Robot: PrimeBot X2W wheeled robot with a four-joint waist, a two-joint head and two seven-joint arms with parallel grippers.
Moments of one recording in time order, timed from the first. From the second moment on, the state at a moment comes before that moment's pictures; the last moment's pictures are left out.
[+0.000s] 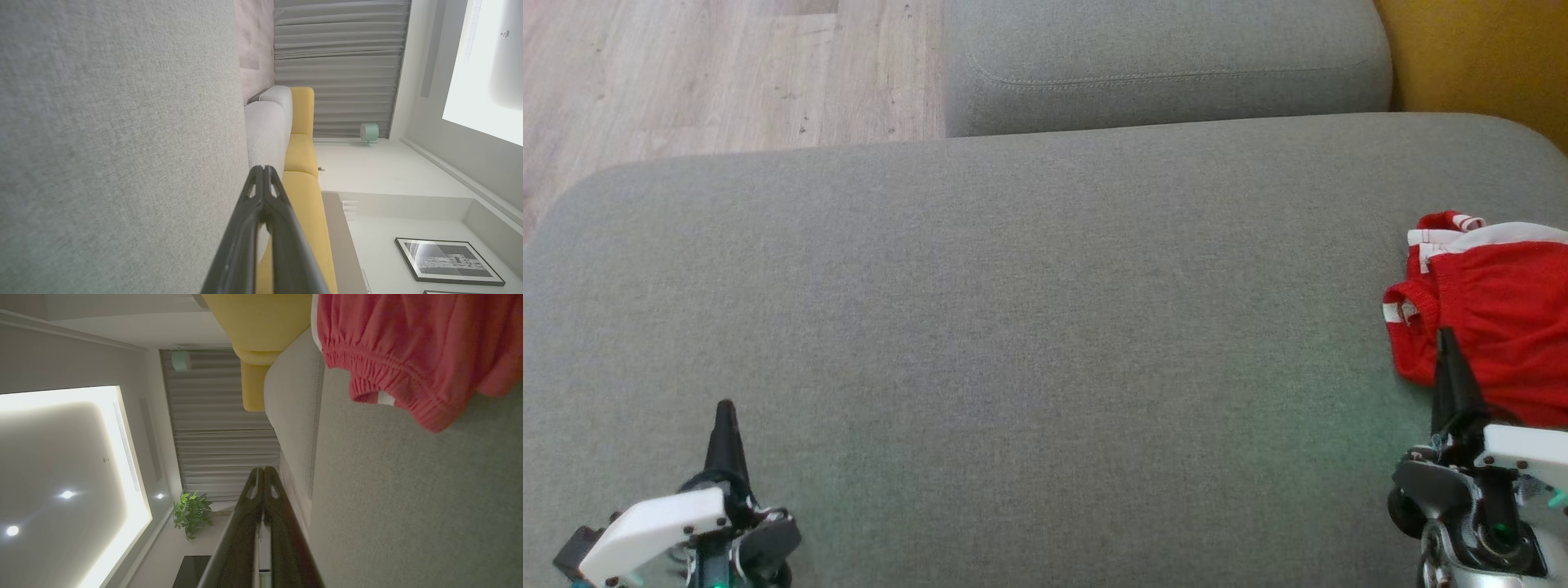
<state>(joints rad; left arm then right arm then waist) -0.06 0.04 0.07 0.28 -1.60 -0.12 0.11 -0.09 -0.05 -0.13 0.29 1.60 0.13 0.11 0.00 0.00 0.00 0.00</state>
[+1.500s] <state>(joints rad) -0.06 0.04 0.07 0.28 -1.60 -0.12 0.11 -0.09 -0.05 -0.13 0.29 1.60 0.13 0.11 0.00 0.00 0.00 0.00</state>
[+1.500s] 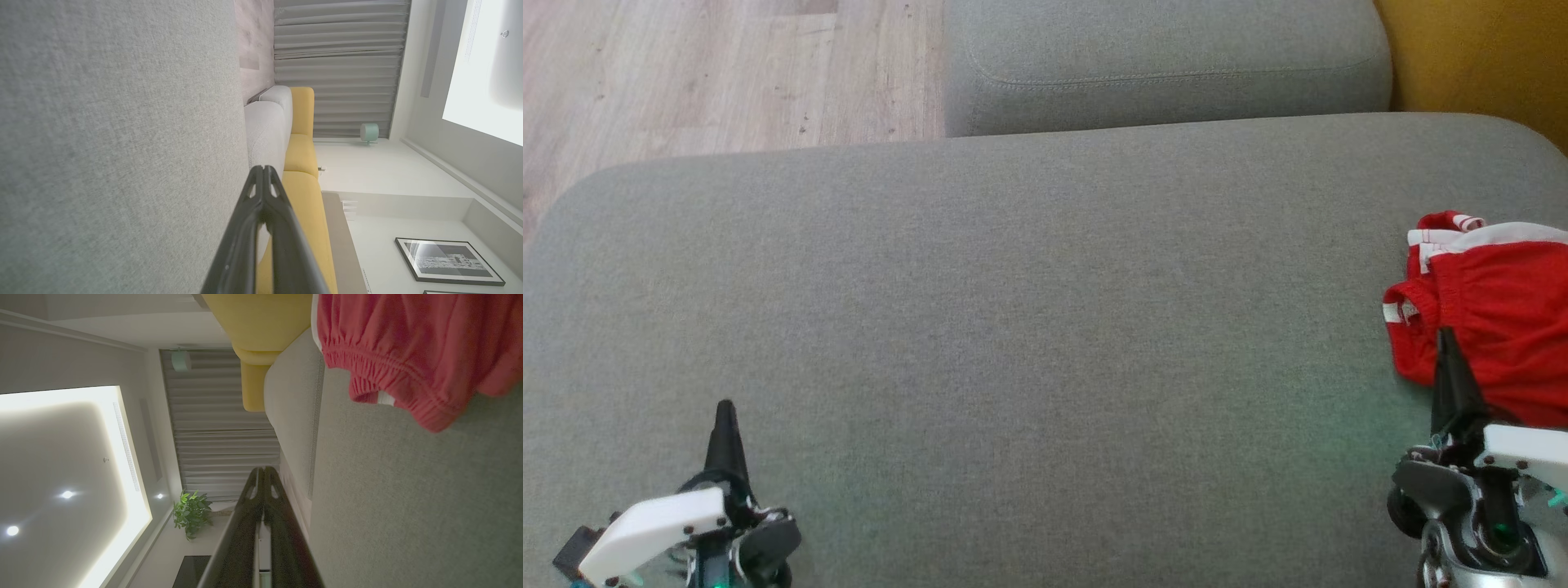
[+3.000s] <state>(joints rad) -0.06 0.04 0.07 0.28 -1.60 -0.12 0.11 -0.09 -0.05 -0.13 0.29 1.60 0.13 0.11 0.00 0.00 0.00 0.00</state>
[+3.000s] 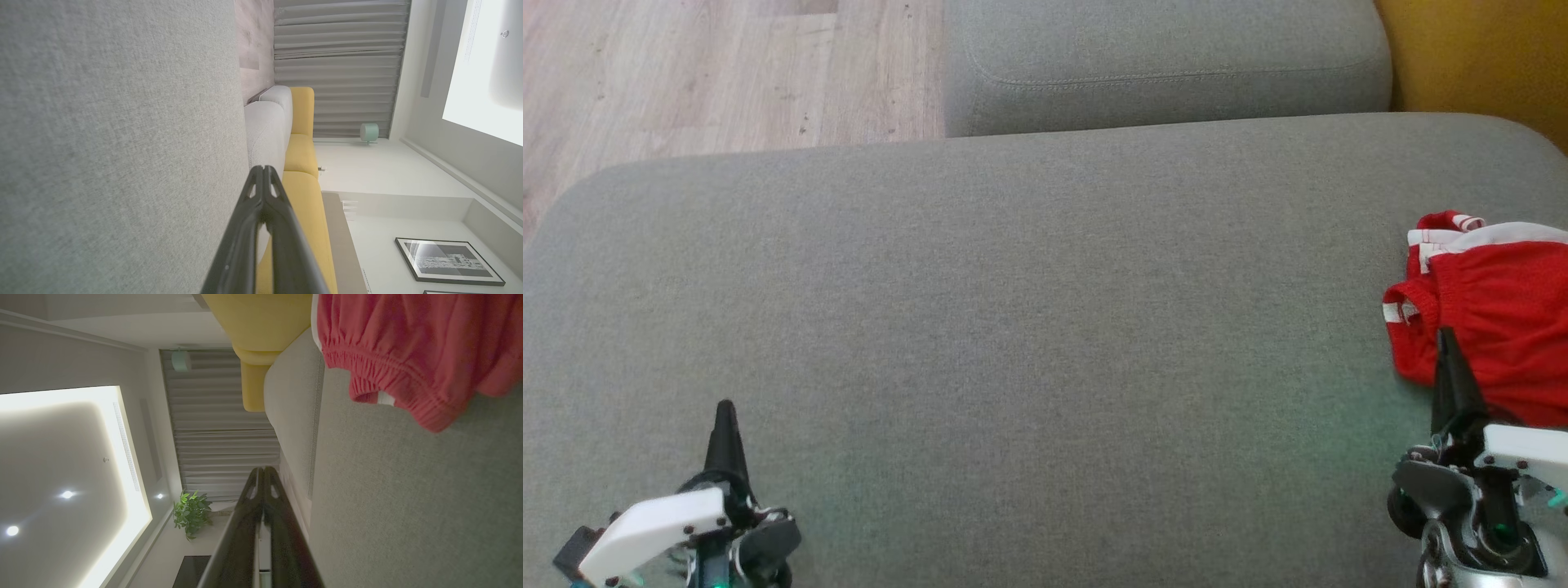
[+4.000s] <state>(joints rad) -0.06 0.04 0.07 0.28 -1.60 -0.12 0.11 -0.09 -0.05 -0.13 0.29 1.60 0.13 0.11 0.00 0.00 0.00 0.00</state>
